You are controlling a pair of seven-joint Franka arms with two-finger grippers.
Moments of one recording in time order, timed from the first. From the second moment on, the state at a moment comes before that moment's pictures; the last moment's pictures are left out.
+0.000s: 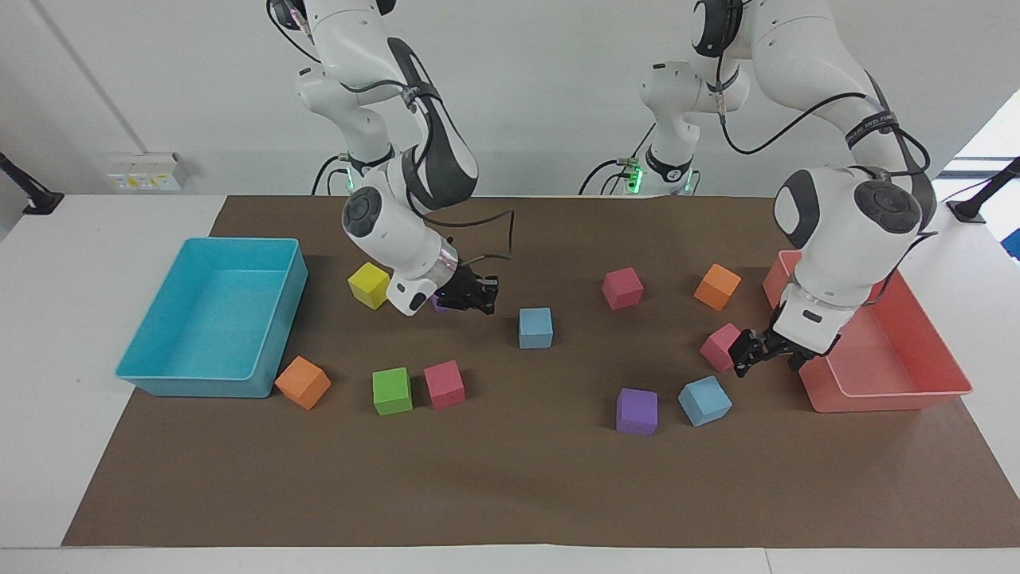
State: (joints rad) left arm -0.16 0.44 0.05 -1.47 -0.02 2.03 -0.16; right arm 0.35 0.30 -0.01 -1.91 0.71 2.17 -0.06
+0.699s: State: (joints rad) left arm -0.21 0.49 0.05 -1.56 -0.02 2.20 -0.27; right arm 0.29 0.32 -0.01 -2.00 0.93 2.19 -0.29
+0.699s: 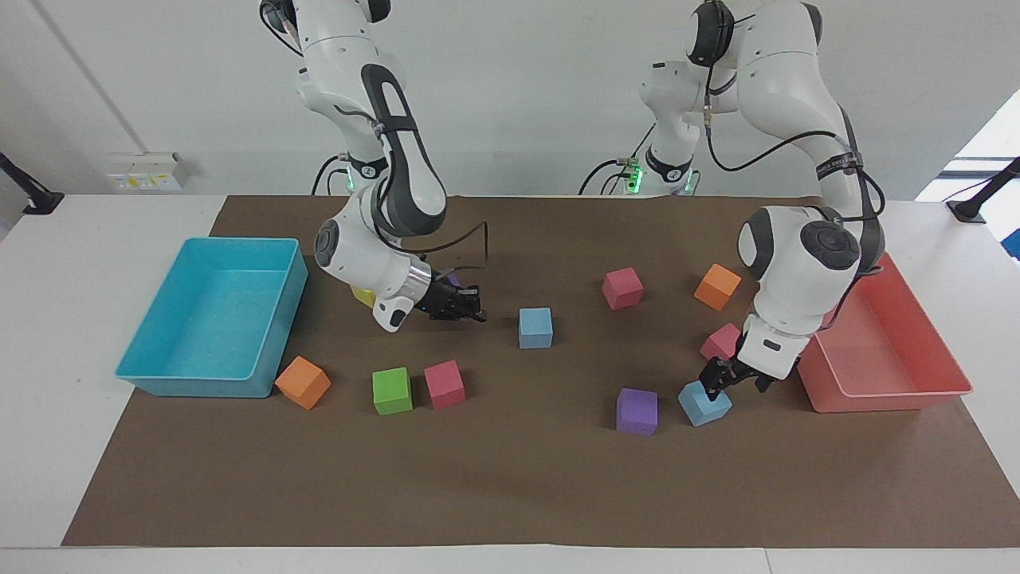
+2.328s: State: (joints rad) left arm -0.25 0.56 0.07 -1.63 0.04 2.34 -0.35; right arm 0.31 0.37 0.00 -2.00 1.06 2.23 -0.35
